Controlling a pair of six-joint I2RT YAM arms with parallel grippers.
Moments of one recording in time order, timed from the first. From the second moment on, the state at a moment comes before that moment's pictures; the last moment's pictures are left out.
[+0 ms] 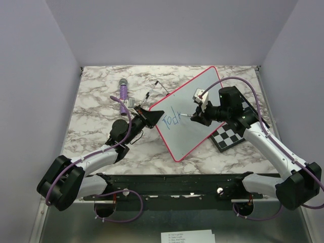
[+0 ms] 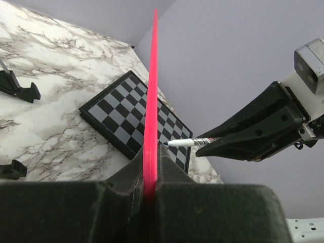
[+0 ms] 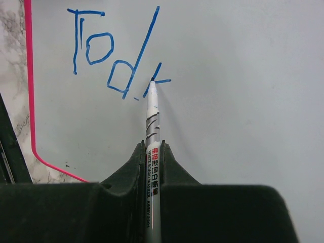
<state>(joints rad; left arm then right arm) -0.60 1.19 0.41 0.95 0.14 -0.82 0.45 1.19 1.01 -0.42 -0.55 -0.46</state>
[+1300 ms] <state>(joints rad) -0.59 1.20 0.41 0.95 0.14 -0.83 0.45 1.23 1.01 -0.39 -0.55 -0.43</state>
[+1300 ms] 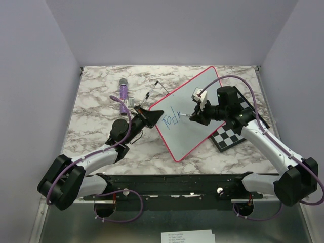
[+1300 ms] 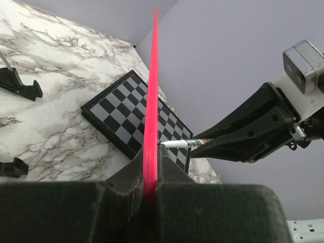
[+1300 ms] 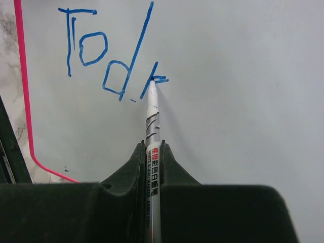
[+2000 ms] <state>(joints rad) -0.59 1.20 0.41 0.95 0.14 -0.83 0.45 1.21 0.98 -0.45 -0.56 -0.49</state>
